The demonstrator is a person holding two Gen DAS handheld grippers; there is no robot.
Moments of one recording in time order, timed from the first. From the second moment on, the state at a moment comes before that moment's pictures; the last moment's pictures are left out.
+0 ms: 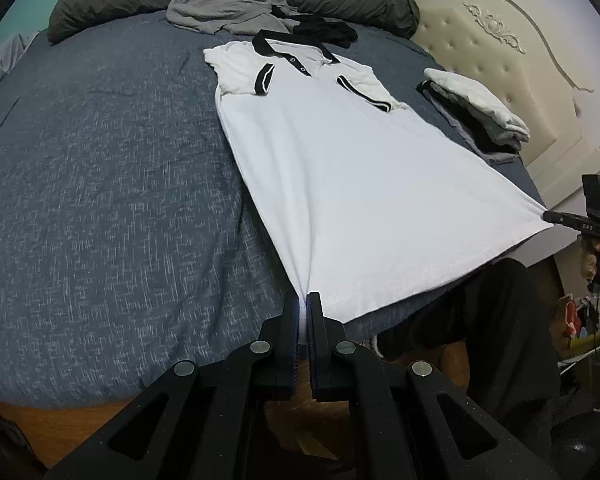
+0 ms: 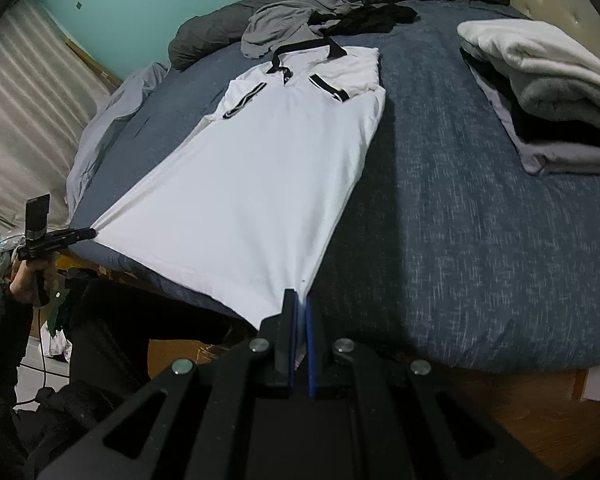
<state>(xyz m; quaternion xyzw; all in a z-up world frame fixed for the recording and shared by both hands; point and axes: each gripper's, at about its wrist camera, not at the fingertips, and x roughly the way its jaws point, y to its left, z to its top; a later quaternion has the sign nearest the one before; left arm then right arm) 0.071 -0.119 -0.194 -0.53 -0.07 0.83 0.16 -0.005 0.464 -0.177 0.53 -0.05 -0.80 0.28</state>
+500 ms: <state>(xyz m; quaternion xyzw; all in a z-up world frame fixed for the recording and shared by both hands) -0.028 -0.139 -0.175 -0.52 -0.09 0.84 0.14 -0.098 0.442 -0.155 0.53 -0.04 -0.80 0.27</state>
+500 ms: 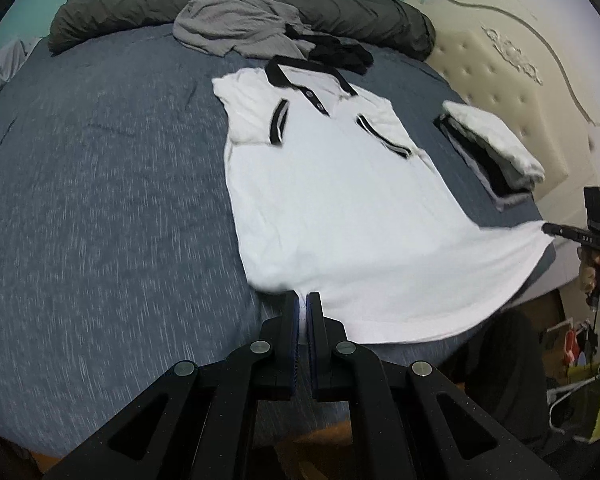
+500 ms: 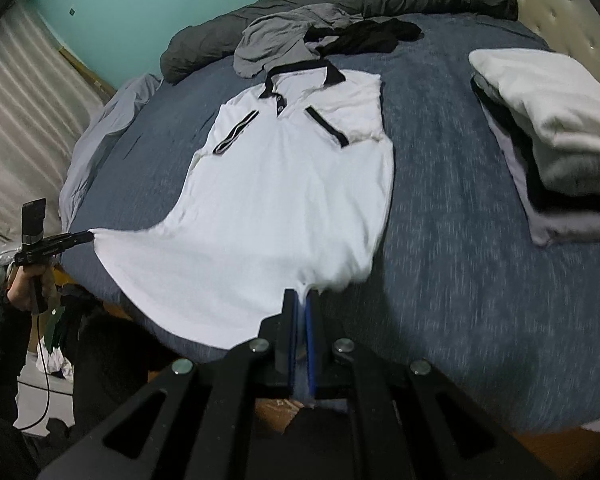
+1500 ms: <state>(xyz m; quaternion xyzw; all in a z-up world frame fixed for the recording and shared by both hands) -0.349 -0.199 -0.217 -0.51 -0.15 0.84 0.10 -0.416 0.407 -0.175 0.54 -0.07 -0.82 0.21</state>
